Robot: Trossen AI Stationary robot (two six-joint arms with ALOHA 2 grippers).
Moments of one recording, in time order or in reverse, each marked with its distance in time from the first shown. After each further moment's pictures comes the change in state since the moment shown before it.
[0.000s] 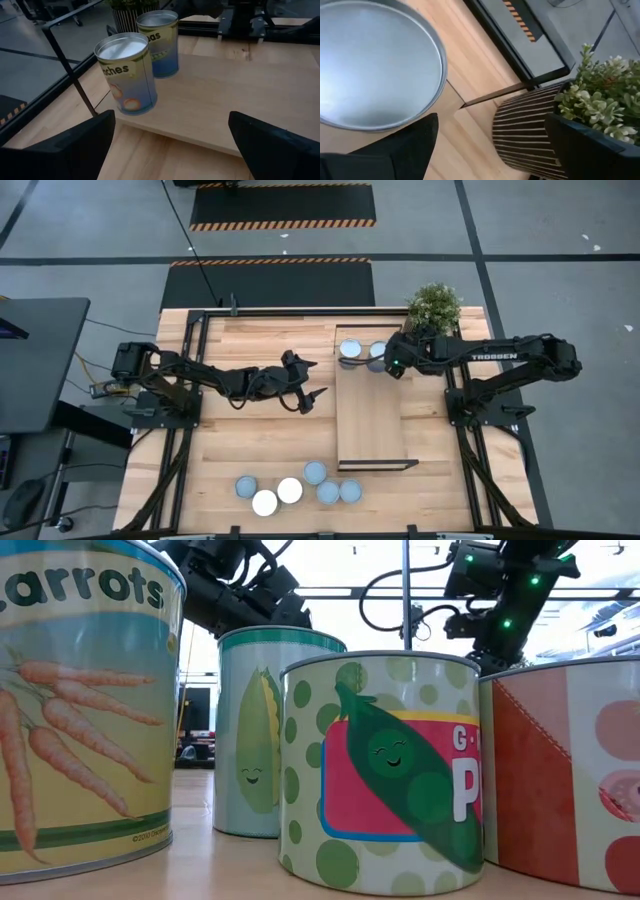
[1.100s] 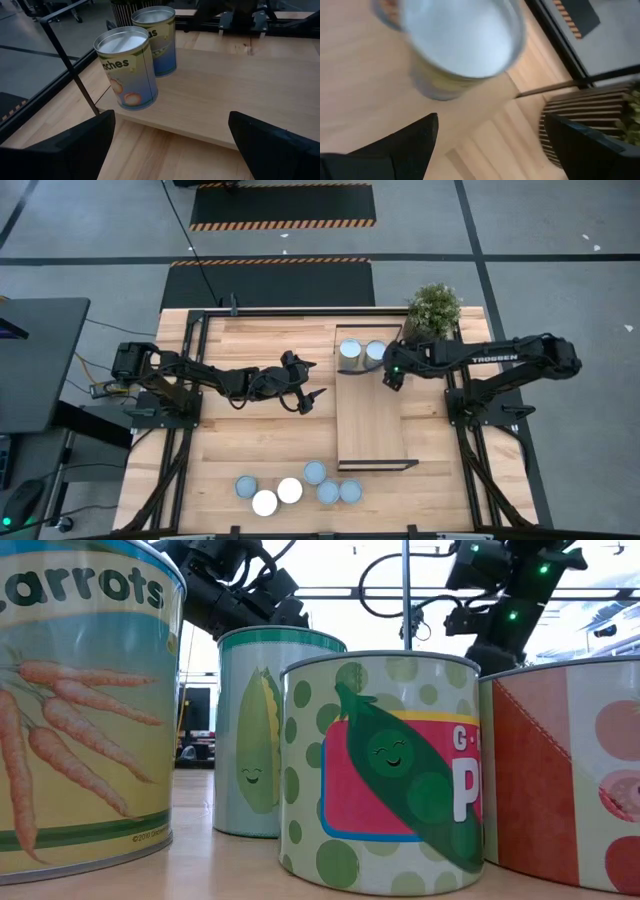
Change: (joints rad) left arm 0.000 0.000 0.000 -0.023 0.000 -0.001; right arm 0.075 0.000 0.000 0.007 -0.184 0.030
